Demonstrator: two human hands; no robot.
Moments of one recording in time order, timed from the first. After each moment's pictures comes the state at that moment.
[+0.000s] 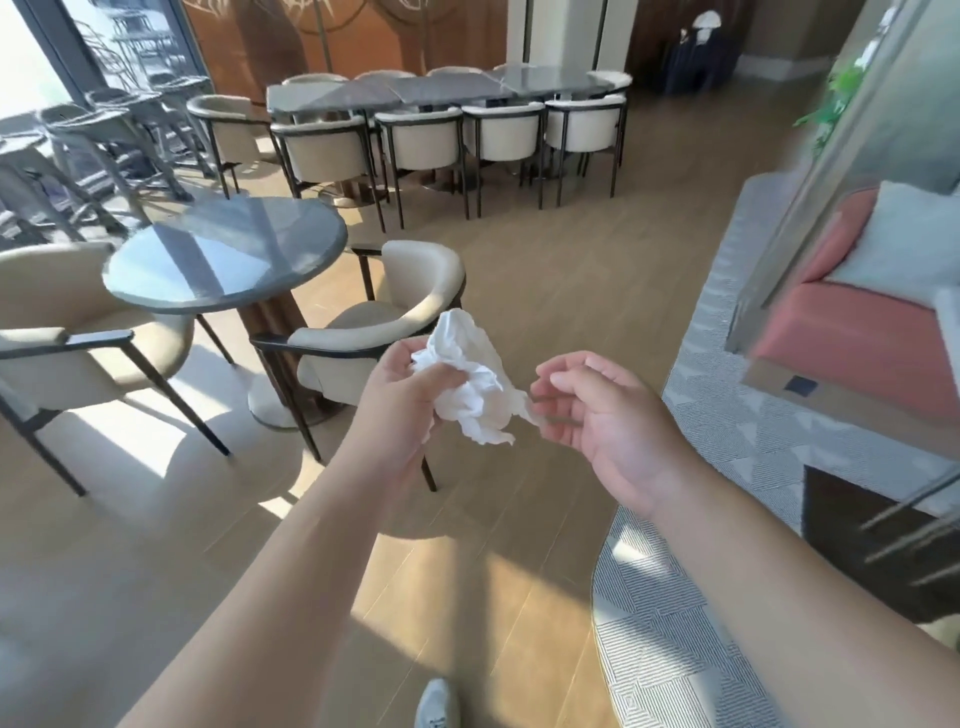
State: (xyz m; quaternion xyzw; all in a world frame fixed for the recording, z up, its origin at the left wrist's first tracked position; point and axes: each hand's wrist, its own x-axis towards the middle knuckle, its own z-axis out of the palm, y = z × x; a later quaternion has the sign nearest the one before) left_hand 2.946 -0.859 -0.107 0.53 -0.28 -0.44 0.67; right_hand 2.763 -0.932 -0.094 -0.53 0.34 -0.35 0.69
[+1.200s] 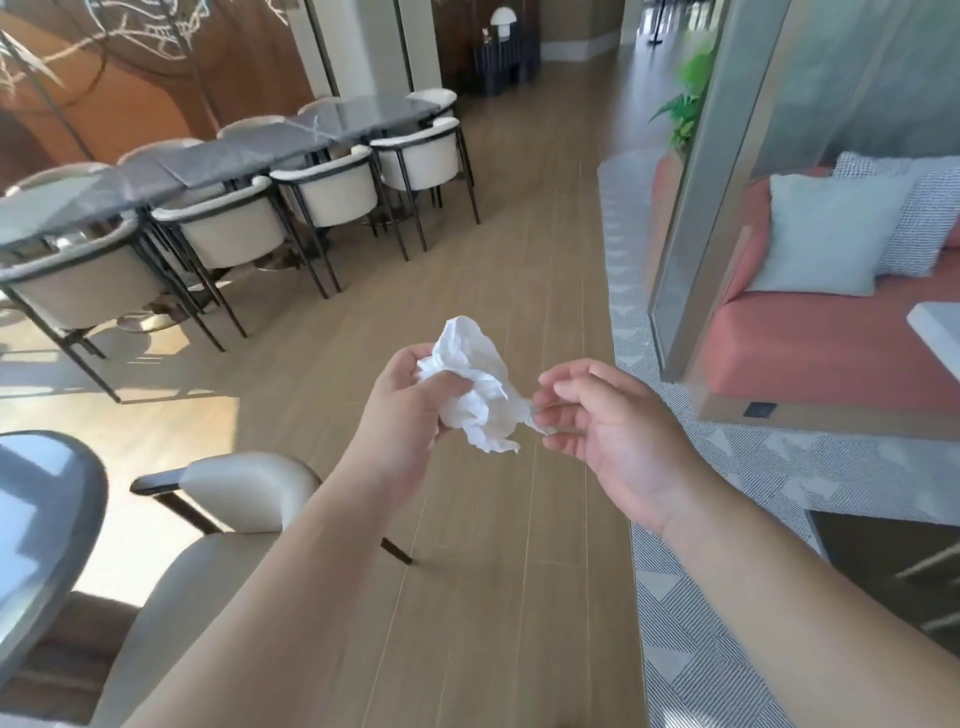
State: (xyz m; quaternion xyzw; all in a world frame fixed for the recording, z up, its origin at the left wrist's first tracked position) left_hand 3.062 -1.538 -0.075 0.51 -0.41 -0.55 0.52; right_hand 2.868 -1.534 -0.080 -0.44 0.42 -0.49 0.63
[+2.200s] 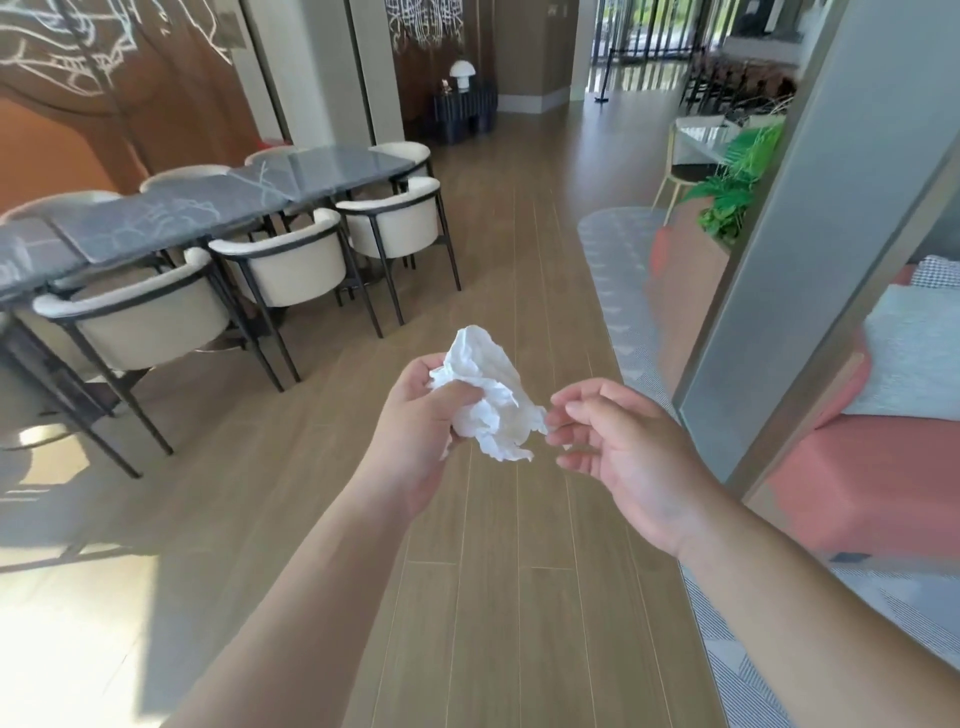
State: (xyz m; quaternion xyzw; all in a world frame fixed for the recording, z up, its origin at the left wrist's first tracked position) left_hand 3.274 -2.090 -0.071 0.44 -0.42 -0.59 0.52; right_hand 3.081 -2.054 -0.066 -0.46 0.47 -0.51 0.55
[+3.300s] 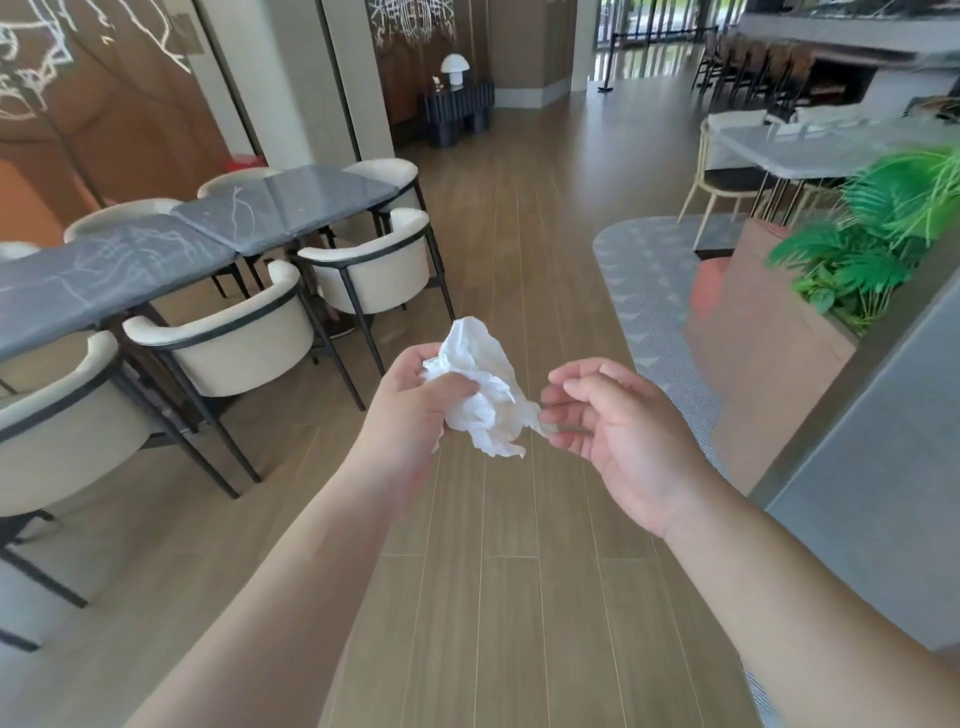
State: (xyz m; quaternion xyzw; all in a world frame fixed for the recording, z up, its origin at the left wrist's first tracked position) left_hand 3.264 -2.690 -0.063 0.48 -0.46 -0.56 0.50; right_hand 3.072 -2.662 -0.066 -0.42 0.44 -0.55 0.57
